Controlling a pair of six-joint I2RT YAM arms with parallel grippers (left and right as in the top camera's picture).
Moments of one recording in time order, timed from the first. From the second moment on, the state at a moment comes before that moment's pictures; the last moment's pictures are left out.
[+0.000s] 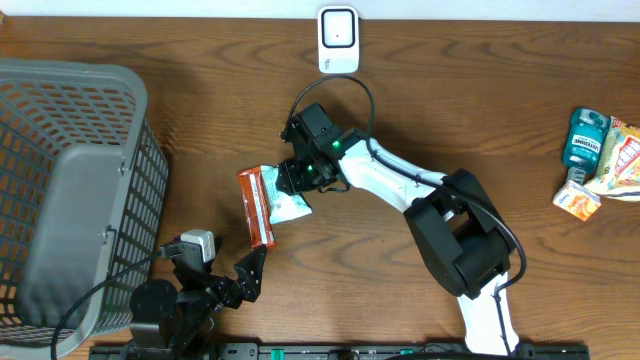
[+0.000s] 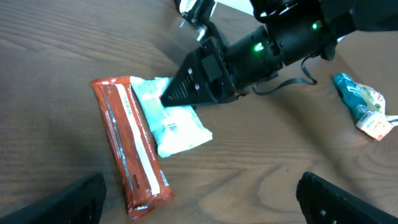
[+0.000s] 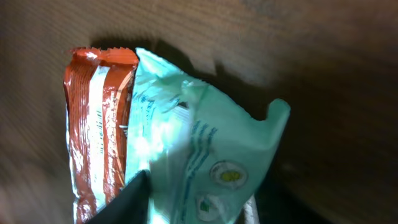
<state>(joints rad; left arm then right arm) -0.08 0.01 0.27 -0.69 0.40 -0.33 0.68 2.17 1.49 -0.48 -0.38 0.39</state>
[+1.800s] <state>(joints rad) -0.08 0.01 0.27 -0.69 0.40 -0.33 0.38 1.28 1.43 -1.17 -0.49 0.10</state>
